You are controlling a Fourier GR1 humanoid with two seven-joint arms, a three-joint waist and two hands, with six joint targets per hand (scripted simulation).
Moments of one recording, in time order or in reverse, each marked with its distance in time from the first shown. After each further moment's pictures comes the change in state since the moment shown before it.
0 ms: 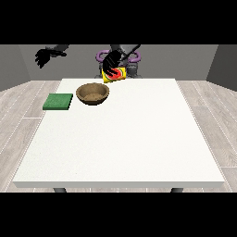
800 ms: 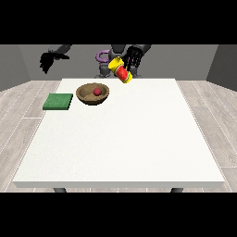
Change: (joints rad) left arm 0.206 -0.001 0.521 -0.252 0.486 0.275 -0.021; right arm 0.082 0.022 -0.019 -0.013 -0.029 -0.021 0.052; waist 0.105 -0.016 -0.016
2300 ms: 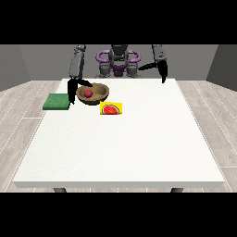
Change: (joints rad) left arm 0.456 0.065 0.291 -0.457 0.997 -0.289 -0.600; right arm -0.215 0.220 0.059 0.270 0.097 -0.327 -0.212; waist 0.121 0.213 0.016
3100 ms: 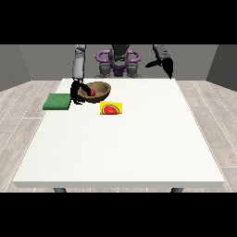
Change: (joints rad) left arm -0.023 0.012 -0.005 -0.095 0.018 -0.055 0.016; right arm 0.021 -0.027 0.053 0.032 0.137 -0.294 -0.027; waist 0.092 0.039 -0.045
